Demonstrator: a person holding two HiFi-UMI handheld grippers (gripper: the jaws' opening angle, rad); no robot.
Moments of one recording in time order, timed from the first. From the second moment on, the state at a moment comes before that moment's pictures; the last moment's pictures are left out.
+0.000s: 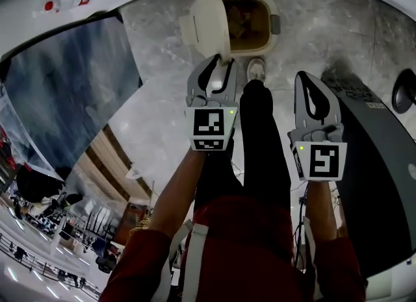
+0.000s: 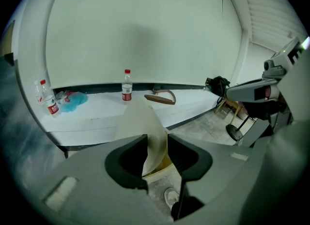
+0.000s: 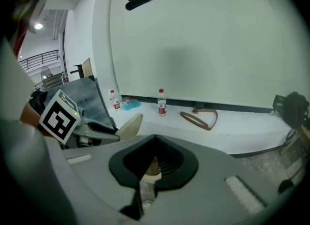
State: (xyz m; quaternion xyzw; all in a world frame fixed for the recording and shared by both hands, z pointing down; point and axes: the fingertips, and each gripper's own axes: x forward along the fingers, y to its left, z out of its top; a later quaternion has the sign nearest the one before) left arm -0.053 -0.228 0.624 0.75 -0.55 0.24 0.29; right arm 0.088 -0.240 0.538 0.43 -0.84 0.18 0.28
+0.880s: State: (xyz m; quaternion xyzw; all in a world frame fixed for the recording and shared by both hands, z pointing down) left arm 0.049 -0.242 0.714 0.79 -0.45 0.27 0.31; right arm 0.136 -0.254 0.635 0.43 -0.82 0.21 0.31
